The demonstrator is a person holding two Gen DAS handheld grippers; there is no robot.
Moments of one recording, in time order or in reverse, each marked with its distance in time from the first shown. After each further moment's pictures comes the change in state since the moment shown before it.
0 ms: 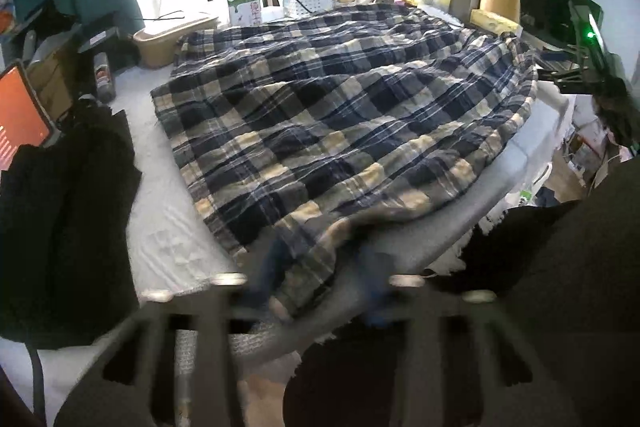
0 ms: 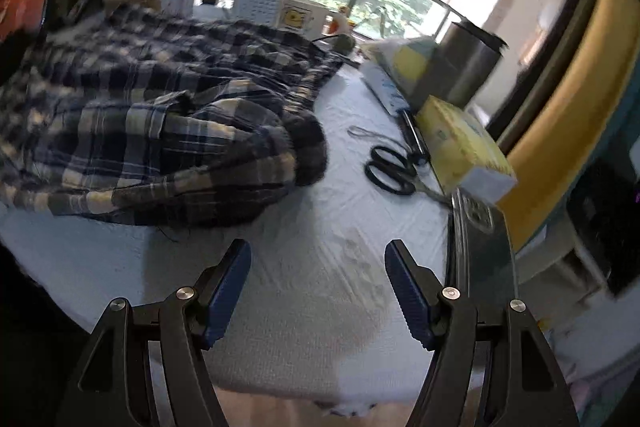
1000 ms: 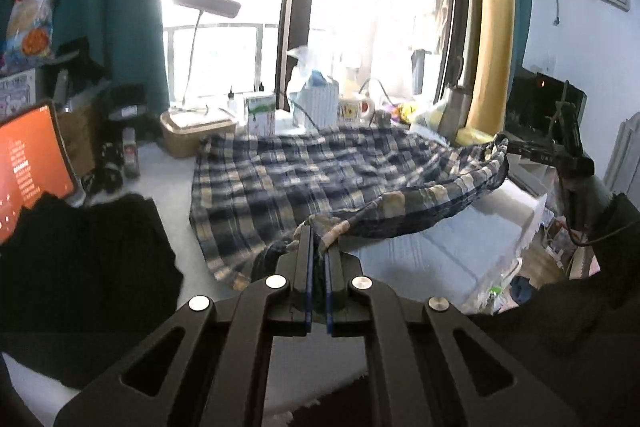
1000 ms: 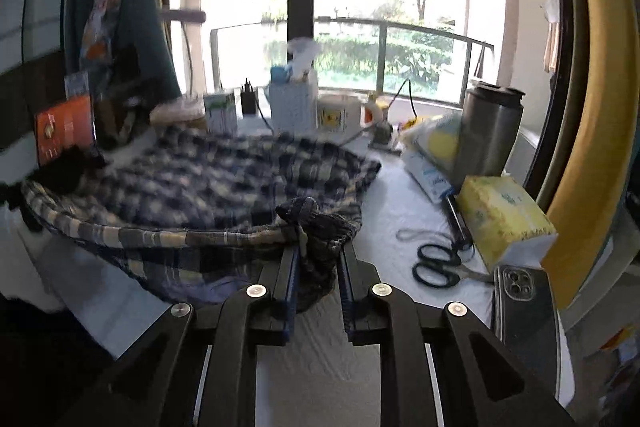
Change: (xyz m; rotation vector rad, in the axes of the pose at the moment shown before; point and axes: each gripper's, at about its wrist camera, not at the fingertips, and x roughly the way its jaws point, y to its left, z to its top) left arm -0.078 0.029 0.048 -0.111 -0.338 -0.067; right arm -0.045 -0.037 0.044 0.234 -0.292 0.289
